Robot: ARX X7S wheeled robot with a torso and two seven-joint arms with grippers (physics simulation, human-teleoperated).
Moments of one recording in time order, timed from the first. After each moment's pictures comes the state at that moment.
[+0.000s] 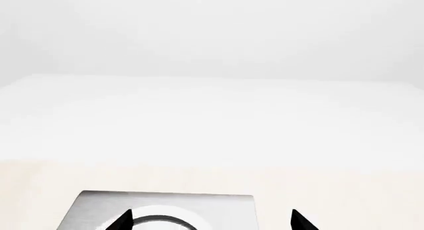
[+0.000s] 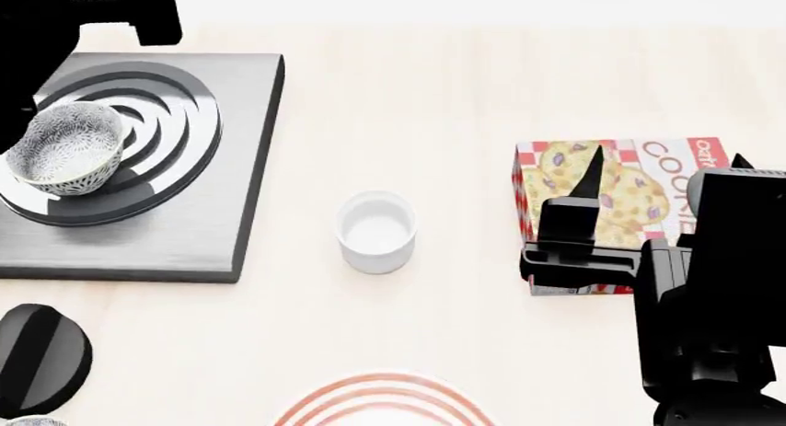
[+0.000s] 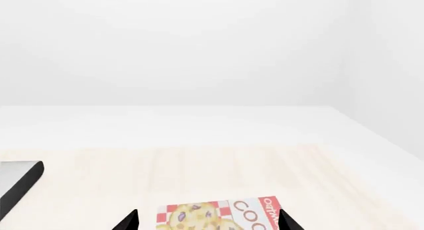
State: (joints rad) left arm -1.34 -0.19 0.23 -0.45 -0.45 -0.87 -0.23; right arm 0.57 0.31 0.09 -0.61 0.39 1.04 0.24
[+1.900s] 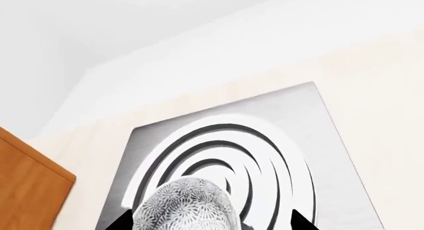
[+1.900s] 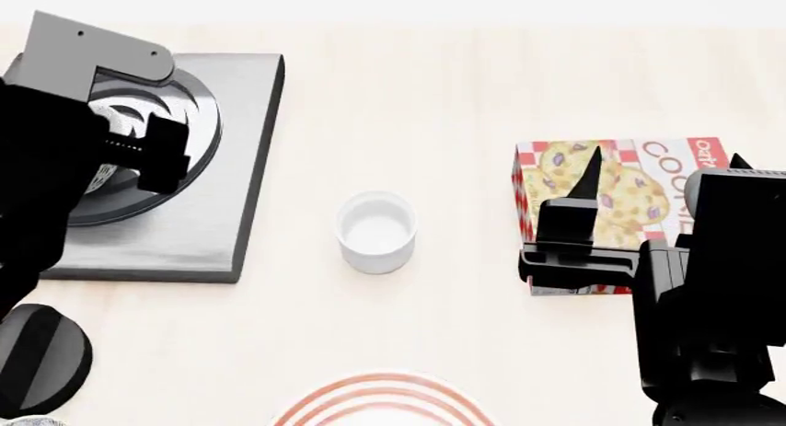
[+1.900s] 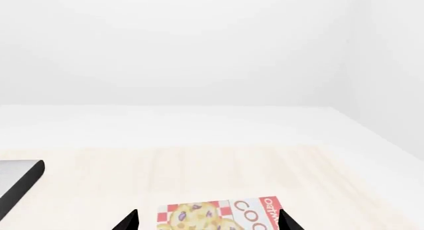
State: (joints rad) left arm -1.20 -0.25 0.49 -0.45 -0.32 -0.92 -0.27; right arm 0.56 0.33 0.08 -0.61 0.43 1.03 0.27
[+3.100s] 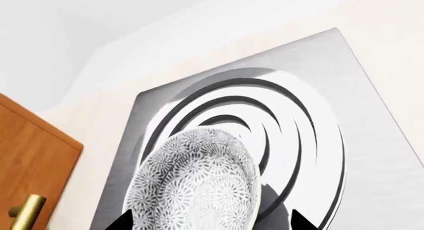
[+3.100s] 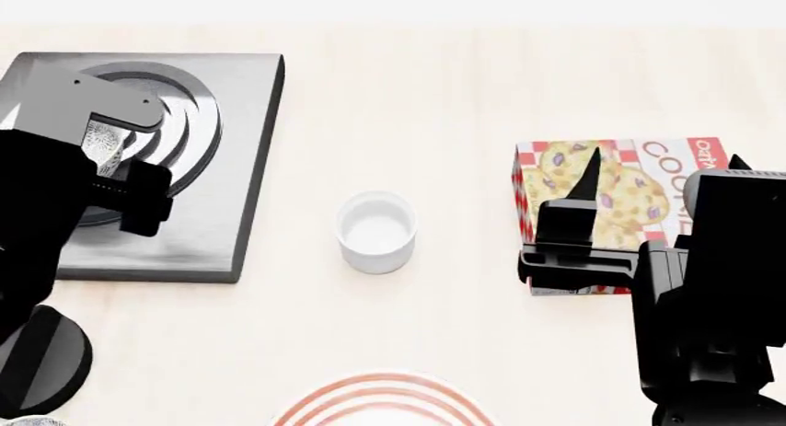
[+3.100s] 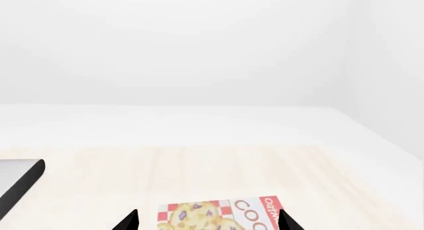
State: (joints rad) left arm -1.14 -0.29 0.52 -0.49 -0.32 -0.92 -0.27; right arm 0.56 0.34 0.07 -0.60 0.45 1.02 0.28
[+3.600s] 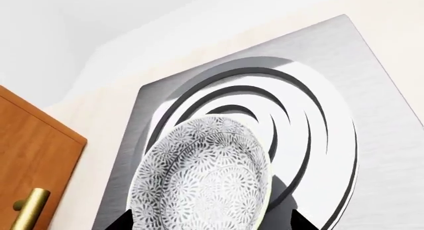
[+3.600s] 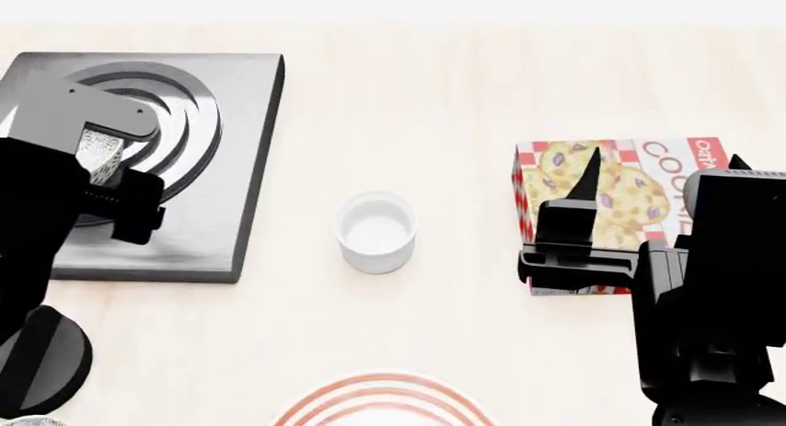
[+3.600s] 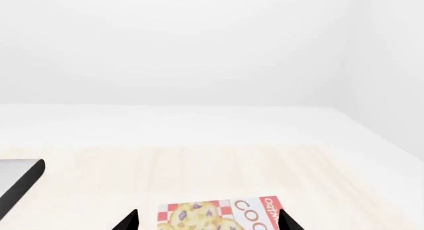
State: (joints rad) left arm -1.13 -0.31 0.53 -0.50 -0.32 -0.91 -0.27; right arm 0.56 0.34 0.07 -0.60 0.46 1.02 0.29
